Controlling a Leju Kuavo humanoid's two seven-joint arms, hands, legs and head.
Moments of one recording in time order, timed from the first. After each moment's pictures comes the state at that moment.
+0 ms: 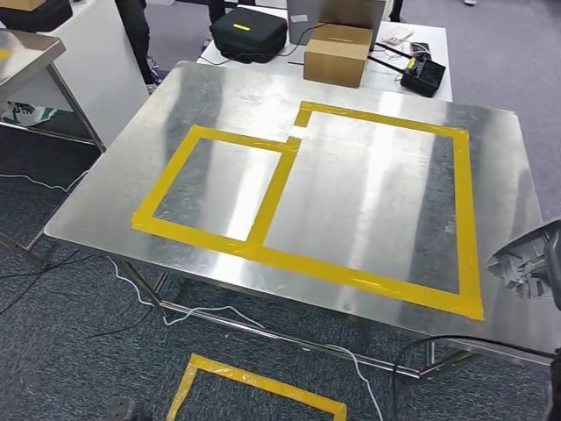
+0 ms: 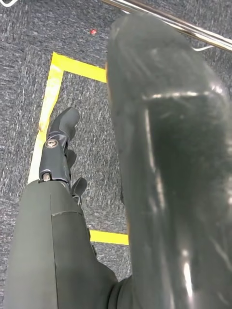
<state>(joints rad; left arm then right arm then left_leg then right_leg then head) -0.07 -0.12 1.30 -0.27 -1.22 -0.12 -0.44 0.01 0.08 -0.47 -2.12 0.37 0.10 -0.10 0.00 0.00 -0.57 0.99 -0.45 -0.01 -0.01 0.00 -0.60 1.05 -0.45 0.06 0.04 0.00</state>
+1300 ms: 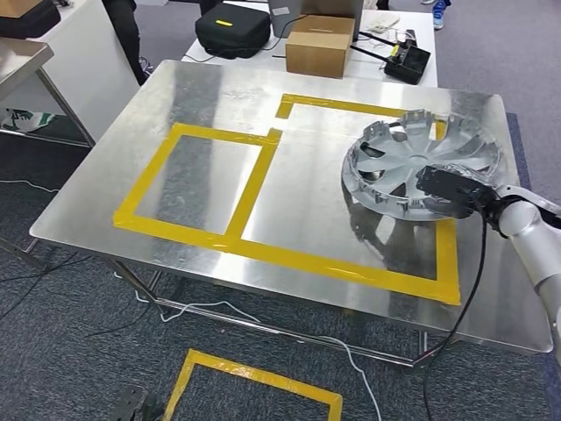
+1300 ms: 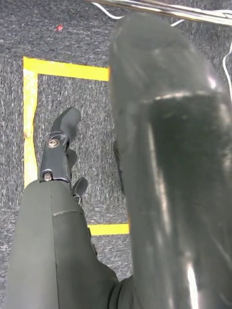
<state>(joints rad) -0.11 -0.08 1.22 -0.25 -1.29 -0.14 -0.41 -0.92 -0.41 0.50 -0.66 0.55 0.38 -0.22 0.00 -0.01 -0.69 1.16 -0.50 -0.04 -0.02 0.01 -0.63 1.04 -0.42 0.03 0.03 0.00</state>
